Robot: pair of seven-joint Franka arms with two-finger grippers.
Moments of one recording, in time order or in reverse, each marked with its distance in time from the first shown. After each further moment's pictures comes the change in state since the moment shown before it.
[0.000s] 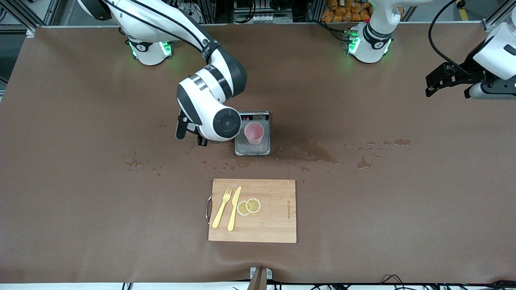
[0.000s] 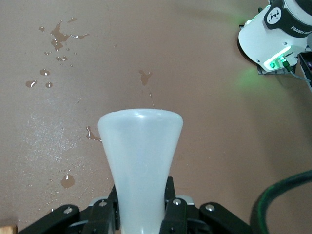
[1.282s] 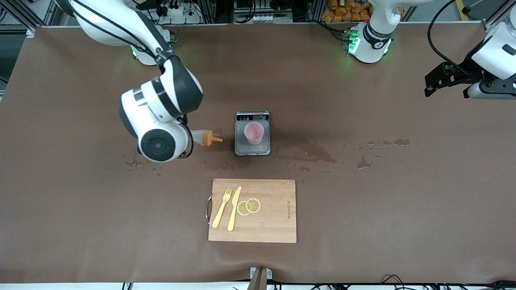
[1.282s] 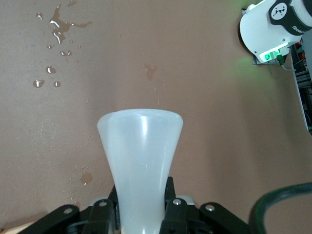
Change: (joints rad) left arm 0.000 0.000 0.001 0.000 0.000 0.000 0.000; right arm -0.204 -0.056 -0.003 0.017 0.174 0.013 -0.203
